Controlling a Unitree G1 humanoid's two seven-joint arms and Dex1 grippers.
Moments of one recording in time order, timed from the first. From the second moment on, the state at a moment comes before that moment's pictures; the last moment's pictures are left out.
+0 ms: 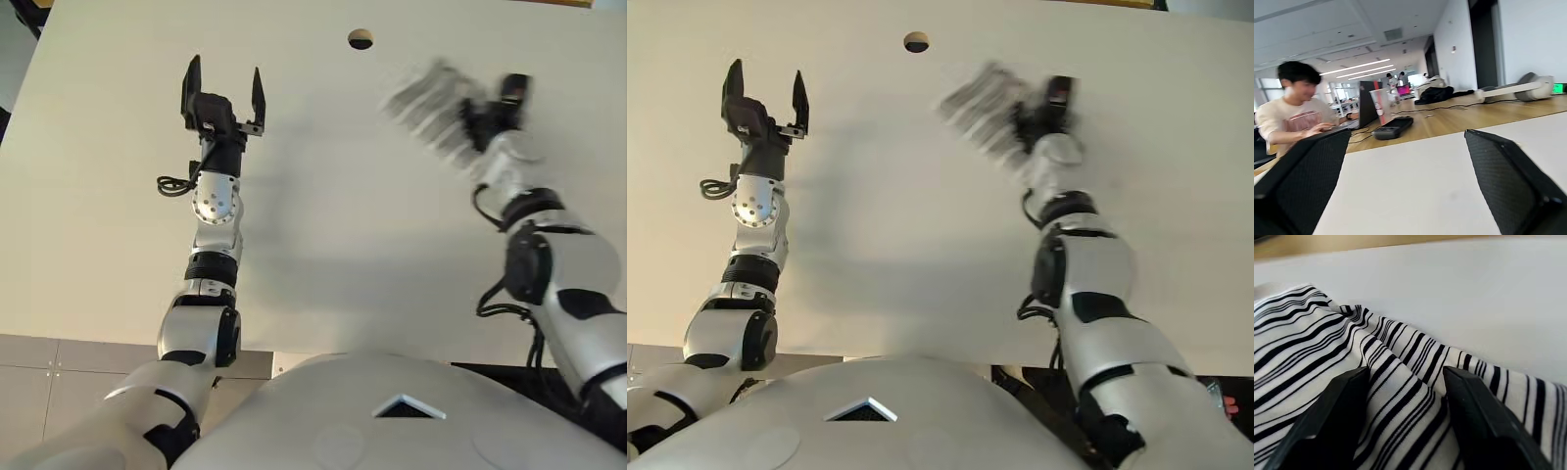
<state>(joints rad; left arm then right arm) -0.35 0.21 0.05 0.79 -0.02 -0.71 -0.04 -0.72 -0.40 -0.36 1.31 0.27 -0.07 -0.02</state>
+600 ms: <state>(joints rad) -0.30 0.14 0.12 0.73 -0.06 -0.80 -0.03 -0.53 -0.60 -0.57 1.22 0.25 -0.51 -0.34</state>
